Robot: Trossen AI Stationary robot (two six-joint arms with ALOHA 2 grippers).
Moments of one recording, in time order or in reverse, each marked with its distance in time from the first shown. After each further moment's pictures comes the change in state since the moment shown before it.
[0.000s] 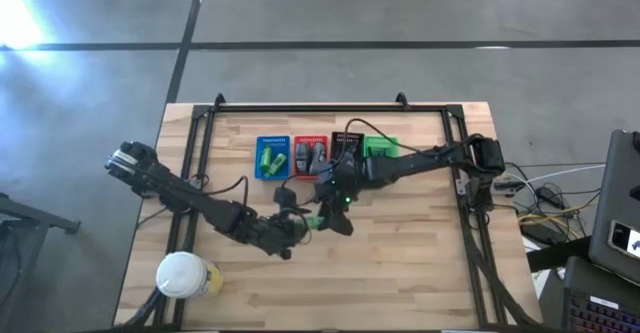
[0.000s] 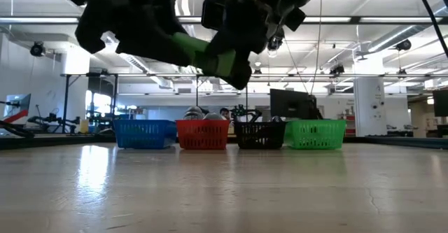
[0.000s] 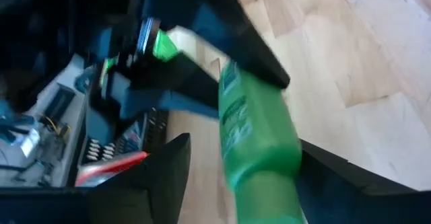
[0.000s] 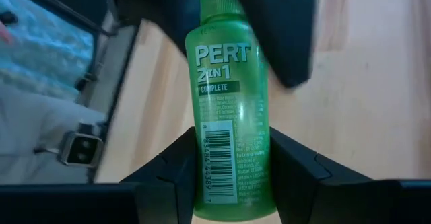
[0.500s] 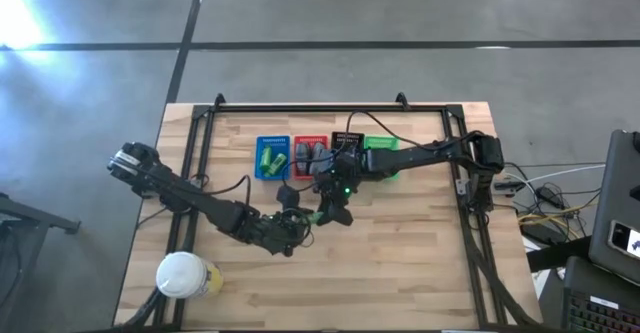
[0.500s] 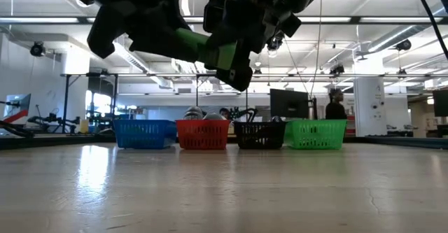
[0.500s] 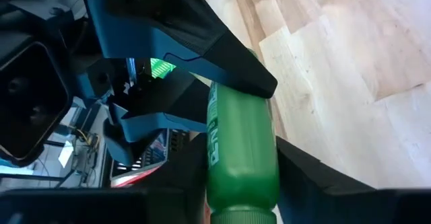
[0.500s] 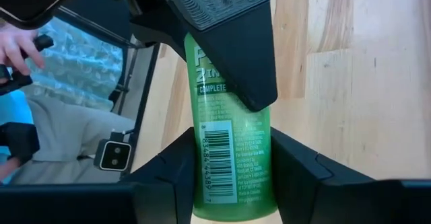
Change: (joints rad) left arm 0.008 0.020 0.035 0.000 -0.049 0.137; right arm -0.062 0.000 -0.001 0.037 -0.146 0.087
